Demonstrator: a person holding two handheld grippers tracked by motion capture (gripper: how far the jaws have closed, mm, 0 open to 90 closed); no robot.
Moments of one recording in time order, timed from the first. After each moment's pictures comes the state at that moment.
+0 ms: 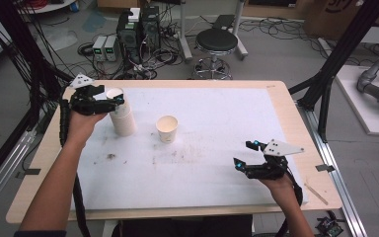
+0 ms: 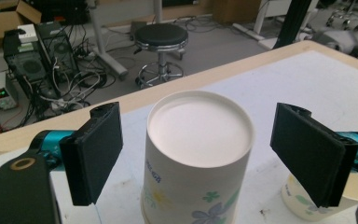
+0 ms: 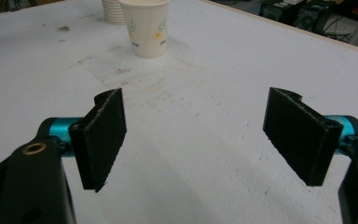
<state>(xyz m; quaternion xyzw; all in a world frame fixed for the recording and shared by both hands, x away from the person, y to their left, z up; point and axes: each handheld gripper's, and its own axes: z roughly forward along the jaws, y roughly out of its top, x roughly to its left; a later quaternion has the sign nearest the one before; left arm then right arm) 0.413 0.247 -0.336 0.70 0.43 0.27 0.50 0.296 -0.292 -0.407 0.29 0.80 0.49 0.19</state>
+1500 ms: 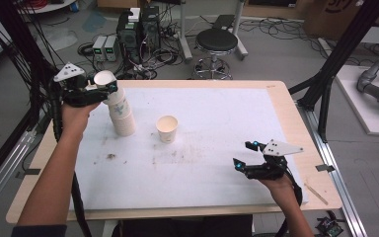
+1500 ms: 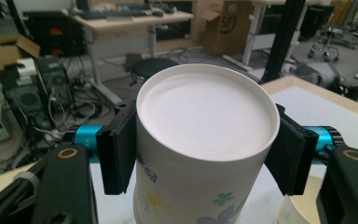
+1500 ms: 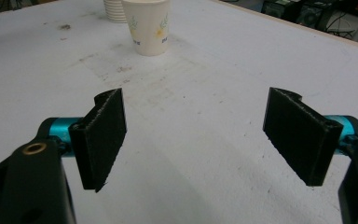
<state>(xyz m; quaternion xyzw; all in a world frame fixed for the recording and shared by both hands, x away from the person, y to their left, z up) 0.407 0.260 -0.299 0.67 0.40 0.29 0.55 0.296 -0.292 -0.408 0.29 0.80 0.49 0.18</state>
